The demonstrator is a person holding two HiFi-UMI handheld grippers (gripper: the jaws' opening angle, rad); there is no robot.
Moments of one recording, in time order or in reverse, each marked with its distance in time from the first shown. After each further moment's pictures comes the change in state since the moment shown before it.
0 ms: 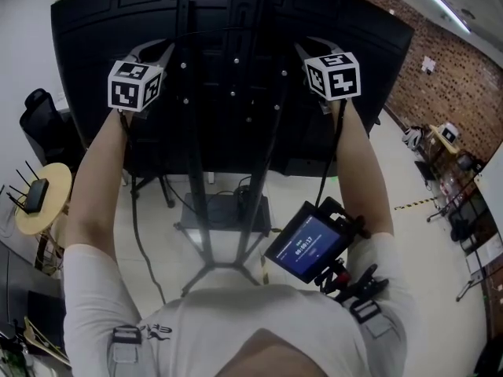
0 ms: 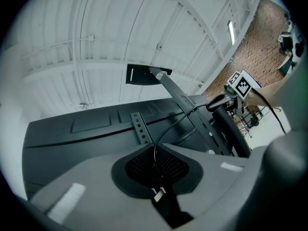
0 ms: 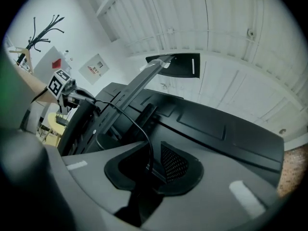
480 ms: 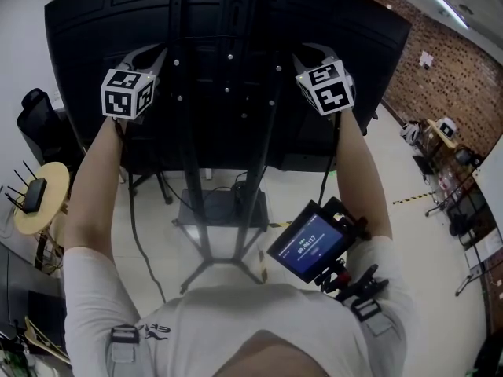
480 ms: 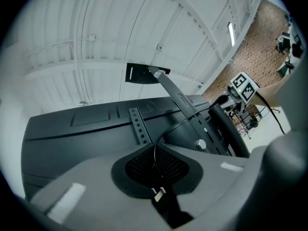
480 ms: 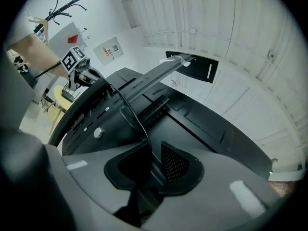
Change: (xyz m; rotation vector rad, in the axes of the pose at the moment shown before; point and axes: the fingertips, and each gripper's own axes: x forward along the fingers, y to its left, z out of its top) left arm -0.008 -0.008 -0.017 -0.015 0.002 -0.009; right arm -0.016 0.019 -0.025 -0.248 0.075 -0.018
